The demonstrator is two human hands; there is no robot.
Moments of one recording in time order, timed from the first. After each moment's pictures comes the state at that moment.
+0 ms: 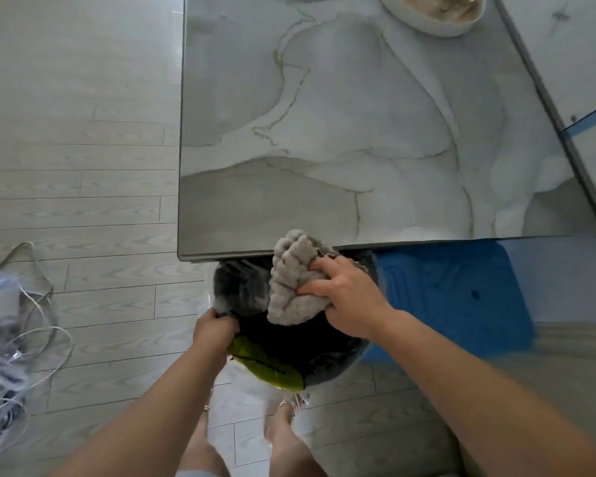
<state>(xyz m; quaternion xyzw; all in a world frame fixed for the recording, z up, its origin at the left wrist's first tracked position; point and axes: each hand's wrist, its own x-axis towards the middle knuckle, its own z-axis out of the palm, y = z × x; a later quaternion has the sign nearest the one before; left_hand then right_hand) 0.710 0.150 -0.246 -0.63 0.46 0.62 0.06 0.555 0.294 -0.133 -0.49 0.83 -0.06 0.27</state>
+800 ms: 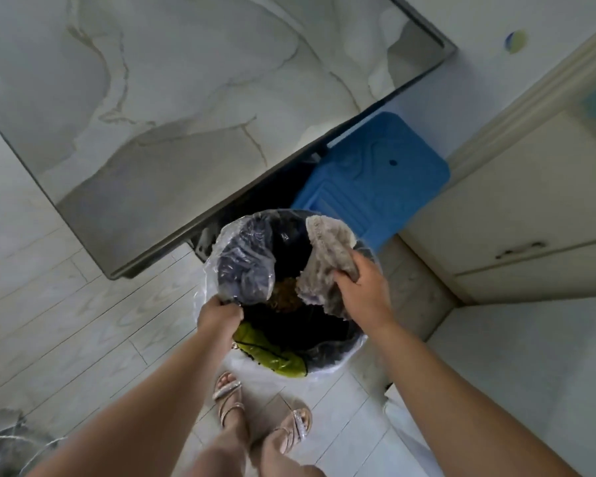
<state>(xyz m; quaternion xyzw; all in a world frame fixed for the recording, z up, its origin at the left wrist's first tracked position) 0.709 0.162 -0.263 -0.48 0.65 0.54 0.24 0.691 0.364 -0.159 0.18 0.89 -0.40 0.13</state>
